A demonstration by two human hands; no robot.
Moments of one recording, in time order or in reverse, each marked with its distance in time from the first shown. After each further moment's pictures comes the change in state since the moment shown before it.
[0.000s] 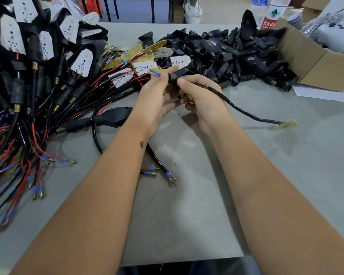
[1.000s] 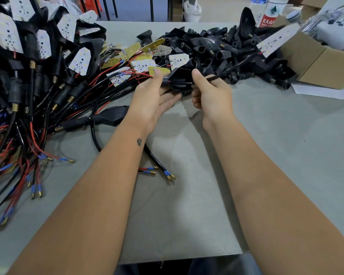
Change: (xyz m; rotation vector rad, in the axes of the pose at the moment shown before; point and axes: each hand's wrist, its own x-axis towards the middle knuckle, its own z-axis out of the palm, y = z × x) left_hand 0.008 -0.004 -0.005 -0.106 0.083 -0.039; right_hand 0.008 0.004 -0.006 0.135 0.258 0.025
